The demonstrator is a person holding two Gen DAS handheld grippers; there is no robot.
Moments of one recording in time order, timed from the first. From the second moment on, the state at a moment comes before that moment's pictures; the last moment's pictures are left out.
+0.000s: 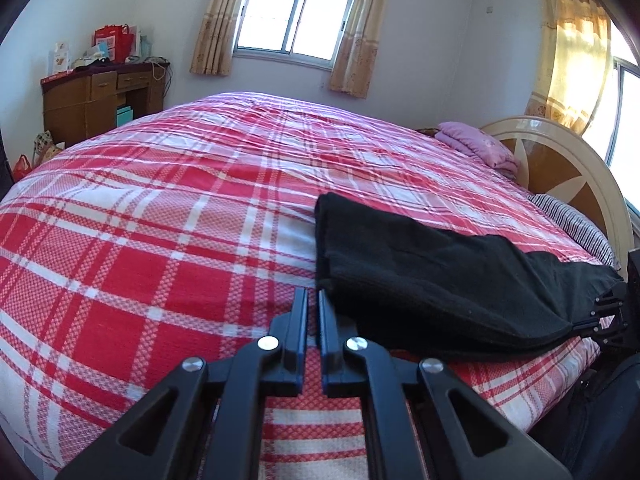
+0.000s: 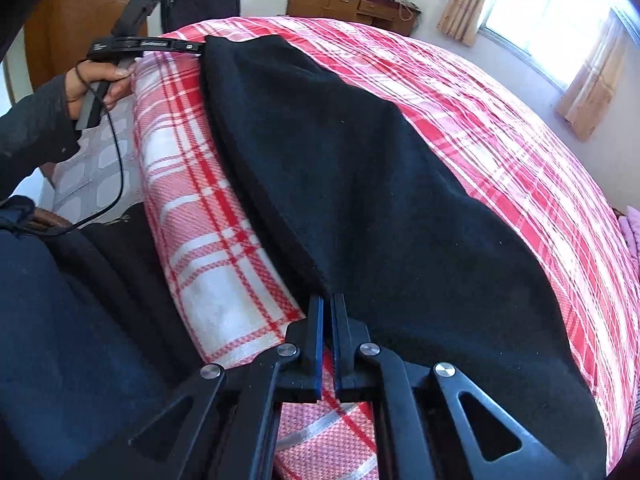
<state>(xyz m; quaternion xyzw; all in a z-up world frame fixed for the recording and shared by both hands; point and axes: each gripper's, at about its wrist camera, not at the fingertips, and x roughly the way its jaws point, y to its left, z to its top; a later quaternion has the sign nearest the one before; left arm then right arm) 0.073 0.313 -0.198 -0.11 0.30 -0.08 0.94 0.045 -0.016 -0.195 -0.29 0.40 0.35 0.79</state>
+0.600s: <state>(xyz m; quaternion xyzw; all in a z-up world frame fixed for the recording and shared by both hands) 0.064 0.322 -0.199 -0.10 0.30 -0.08 0.94 0.045 -0.020 -0.198 -0.29 0.42 0.36 0.78</state>
